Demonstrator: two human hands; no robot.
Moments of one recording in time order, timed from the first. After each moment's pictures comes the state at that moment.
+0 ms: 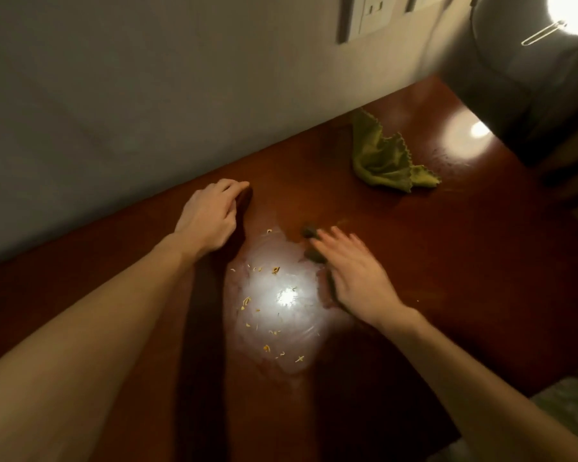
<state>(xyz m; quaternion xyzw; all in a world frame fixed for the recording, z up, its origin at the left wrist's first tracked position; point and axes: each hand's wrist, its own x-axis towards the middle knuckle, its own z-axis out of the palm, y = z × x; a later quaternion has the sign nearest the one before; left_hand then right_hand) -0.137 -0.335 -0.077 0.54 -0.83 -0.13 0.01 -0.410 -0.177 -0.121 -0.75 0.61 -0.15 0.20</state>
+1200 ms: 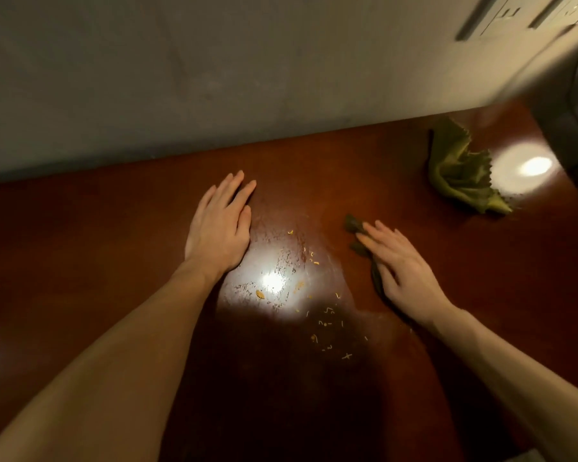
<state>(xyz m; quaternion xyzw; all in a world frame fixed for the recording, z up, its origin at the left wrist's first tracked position) -0.046 -0.264 -0.134 0.64 -0.75 -0.13 0.13 -0.393 -0.199 -0.117 -0.79 0.56 -0.09 0.22</state>
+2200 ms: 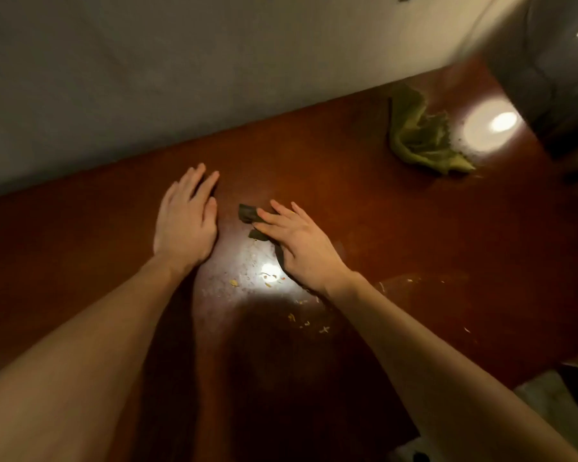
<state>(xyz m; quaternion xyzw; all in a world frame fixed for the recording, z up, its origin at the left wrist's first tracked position) -0.046 -0.266 -0.129 0.63 -0.76 -0.11 0.10 -0.282 -0.212 -0.128 -0.82 0.51 -0.14 0.23</state>
